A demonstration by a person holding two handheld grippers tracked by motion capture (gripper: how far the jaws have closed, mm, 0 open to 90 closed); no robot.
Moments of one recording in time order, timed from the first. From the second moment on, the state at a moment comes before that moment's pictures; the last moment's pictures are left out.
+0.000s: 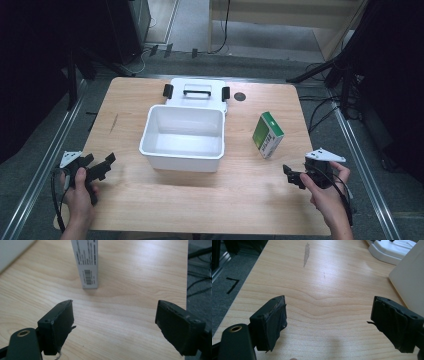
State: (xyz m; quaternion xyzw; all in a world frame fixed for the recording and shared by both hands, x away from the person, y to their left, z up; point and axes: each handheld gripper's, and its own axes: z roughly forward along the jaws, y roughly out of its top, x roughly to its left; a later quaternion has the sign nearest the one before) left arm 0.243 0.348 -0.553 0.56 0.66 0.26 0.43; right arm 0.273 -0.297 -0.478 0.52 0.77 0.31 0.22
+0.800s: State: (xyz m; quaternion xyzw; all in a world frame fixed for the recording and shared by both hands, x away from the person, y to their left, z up) left arm 0.243 0.349 -0.554 0.56 0.66 0.25 0.43; right arm 0.324 -0.255 -0.428 0.51 0.84 0.15 0.10
